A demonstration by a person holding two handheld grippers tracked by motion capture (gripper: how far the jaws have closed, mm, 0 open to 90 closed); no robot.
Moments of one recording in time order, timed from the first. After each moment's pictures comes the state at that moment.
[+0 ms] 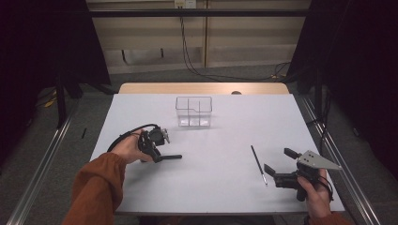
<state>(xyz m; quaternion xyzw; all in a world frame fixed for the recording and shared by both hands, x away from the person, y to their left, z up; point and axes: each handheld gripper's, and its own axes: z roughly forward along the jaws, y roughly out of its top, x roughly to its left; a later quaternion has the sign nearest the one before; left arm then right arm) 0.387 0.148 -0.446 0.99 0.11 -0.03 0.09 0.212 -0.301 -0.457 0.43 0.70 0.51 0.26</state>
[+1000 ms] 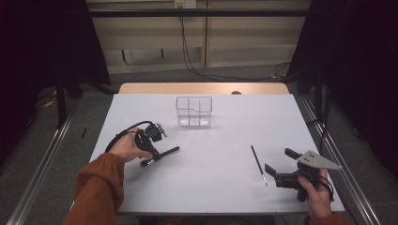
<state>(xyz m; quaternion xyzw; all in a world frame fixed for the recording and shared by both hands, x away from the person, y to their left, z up) 0.393 0.161 -0.444 0.97 0.20 -0.05 0.13 0.212 -0.303 -0.458 0.44 0.70 0.50 0.26</state>
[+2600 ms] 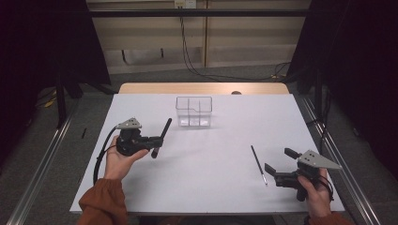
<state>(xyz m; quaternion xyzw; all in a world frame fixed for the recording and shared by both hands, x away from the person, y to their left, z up) 0.343 0.204 -0.423 0.82 0.32 0.05 0.47 0.213 -0.303 -0.458 0.44 0.70 0.51 0.26</state>
